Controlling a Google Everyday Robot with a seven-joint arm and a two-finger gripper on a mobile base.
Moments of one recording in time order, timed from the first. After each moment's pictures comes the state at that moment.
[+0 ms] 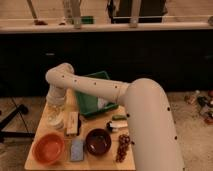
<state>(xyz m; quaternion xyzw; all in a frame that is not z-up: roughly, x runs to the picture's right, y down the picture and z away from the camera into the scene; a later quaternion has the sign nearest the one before) -0.281 0.115 0.775 -0.17 -0.41 -0.58 0.68</state>
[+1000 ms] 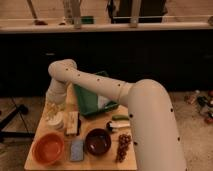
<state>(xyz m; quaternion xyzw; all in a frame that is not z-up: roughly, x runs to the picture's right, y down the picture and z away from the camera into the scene) -0.279 0.107 0.739 -0.20 -0.47 -0.54 0.67</state>
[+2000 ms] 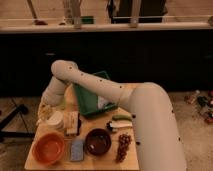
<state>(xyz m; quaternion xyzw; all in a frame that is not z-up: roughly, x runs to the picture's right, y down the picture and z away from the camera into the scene) -0.297 0.121 0.703 -0.21 -0.56 -0.46 0.65</state>
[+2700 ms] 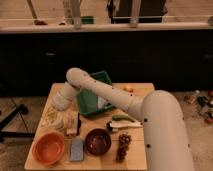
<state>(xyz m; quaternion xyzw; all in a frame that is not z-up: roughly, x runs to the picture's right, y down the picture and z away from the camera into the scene) -0.279 0.139 0.711 -0.22 -0.61 -0.37 0.66</state>
